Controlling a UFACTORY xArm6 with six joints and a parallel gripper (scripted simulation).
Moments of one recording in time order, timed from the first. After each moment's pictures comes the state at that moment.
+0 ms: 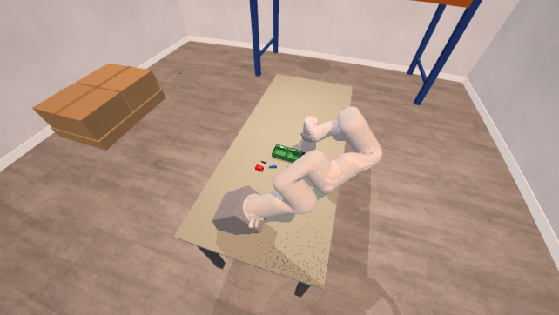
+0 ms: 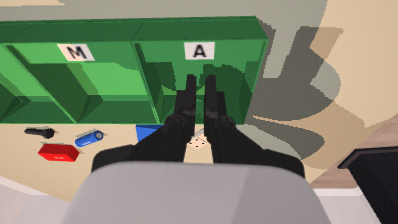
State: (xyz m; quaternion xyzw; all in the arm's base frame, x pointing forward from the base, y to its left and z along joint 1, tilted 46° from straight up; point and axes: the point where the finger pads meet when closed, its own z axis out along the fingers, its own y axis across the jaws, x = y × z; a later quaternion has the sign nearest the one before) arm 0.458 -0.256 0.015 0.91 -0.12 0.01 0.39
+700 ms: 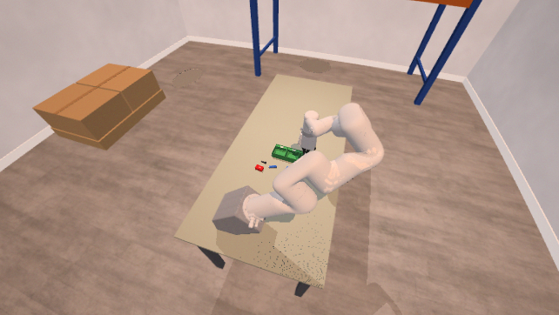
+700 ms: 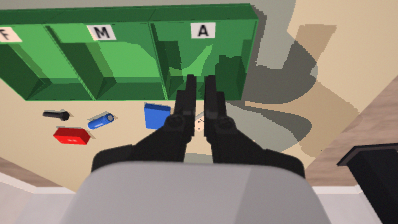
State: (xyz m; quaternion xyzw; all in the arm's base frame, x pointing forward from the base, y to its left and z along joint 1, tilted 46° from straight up) arm 0.462 -0.230 0.037 0.91 -0.12 0.01 0.39
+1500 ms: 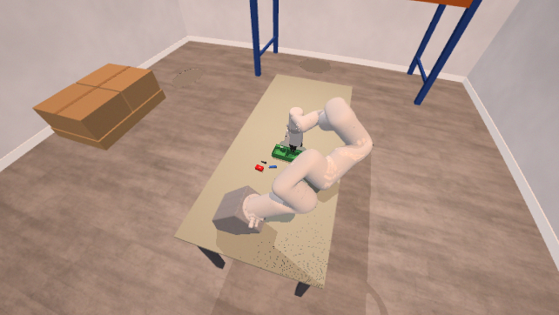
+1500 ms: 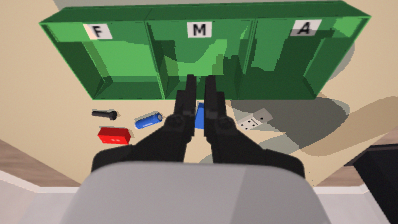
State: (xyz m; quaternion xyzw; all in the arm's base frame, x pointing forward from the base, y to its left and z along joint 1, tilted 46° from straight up) arm 0.475 -0.174 -0.020 0.91 -0.12 0.01 0.39
